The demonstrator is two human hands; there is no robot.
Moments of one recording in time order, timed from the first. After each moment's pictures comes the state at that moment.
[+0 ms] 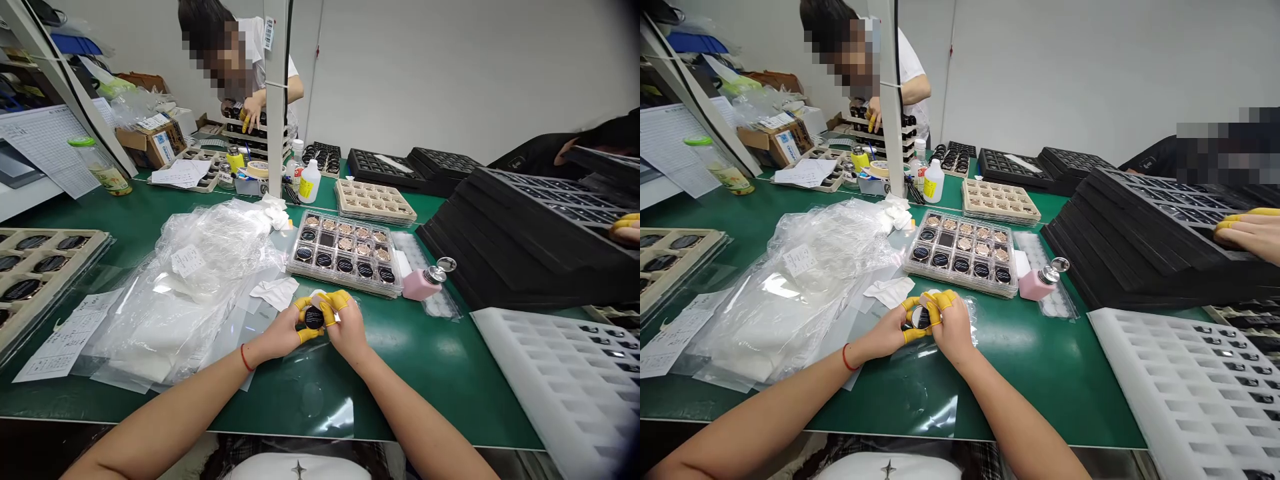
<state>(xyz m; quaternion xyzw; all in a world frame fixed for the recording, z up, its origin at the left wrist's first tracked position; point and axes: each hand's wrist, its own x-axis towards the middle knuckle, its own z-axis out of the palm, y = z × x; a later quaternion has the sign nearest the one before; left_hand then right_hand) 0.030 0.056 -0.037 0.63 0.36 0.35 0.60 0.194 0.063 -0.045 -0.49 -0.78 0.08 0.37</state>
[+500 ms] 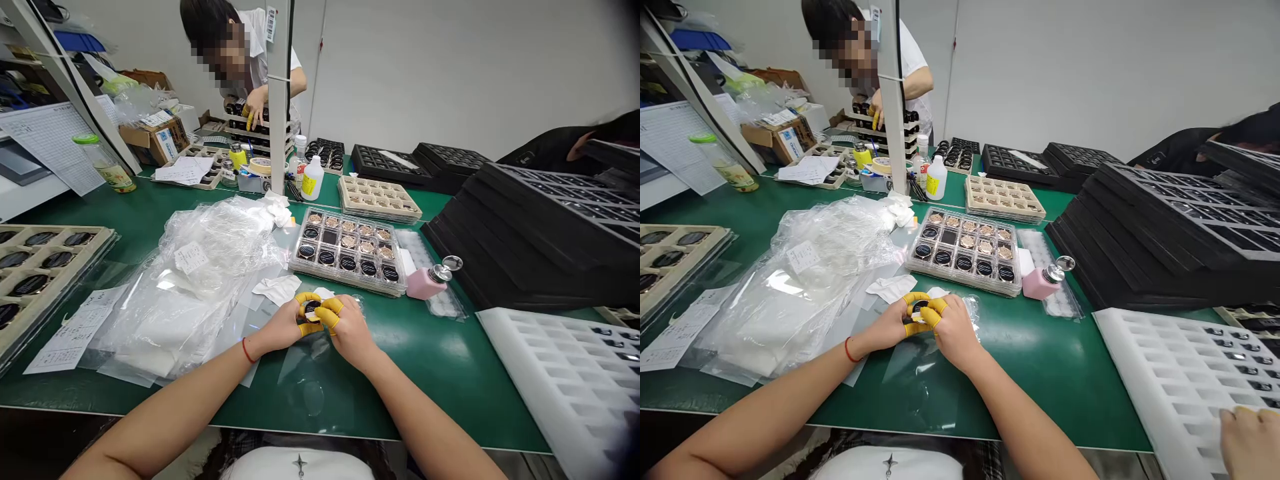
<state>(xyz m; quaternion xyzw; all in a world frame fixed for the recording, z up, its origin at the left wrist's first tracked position) 0.029 0.062 -0.047 0.60 0.37 0.35 0.62 0.203 0.058 -0.032 -0.34 -0.89 0.00 0.29</state>
